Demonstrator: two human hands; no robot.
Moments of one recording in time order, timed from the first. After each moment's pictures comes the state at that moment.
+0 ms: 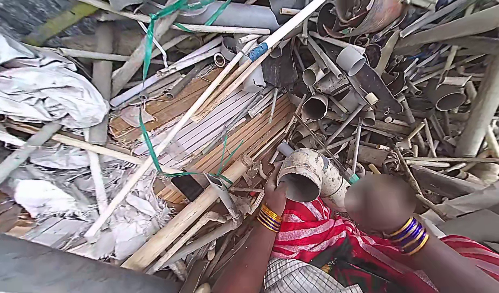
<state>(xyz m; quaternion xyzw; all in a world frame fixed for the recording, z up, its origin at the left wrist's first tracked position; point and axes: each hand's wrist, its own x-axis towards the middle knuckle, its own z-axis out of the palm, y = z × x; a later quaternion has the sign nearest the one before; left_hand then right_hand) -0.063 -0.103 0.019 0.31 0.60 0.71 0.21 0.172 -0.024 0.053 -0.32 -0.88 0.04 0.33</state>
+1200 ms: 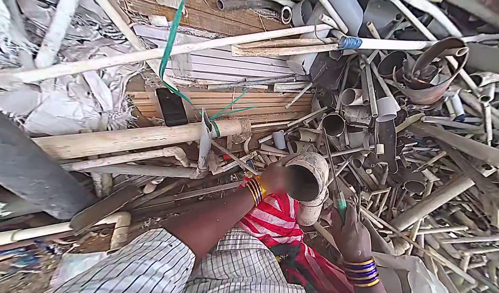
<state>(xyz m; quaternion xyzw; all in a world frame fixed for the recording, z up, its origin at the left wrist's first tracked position) -0.075 -0.108 0.021 0.38 0.62 0.61 0.33 0.169 -0.041 0.055 -0.35 -0.90 -0.05 0.26</state>
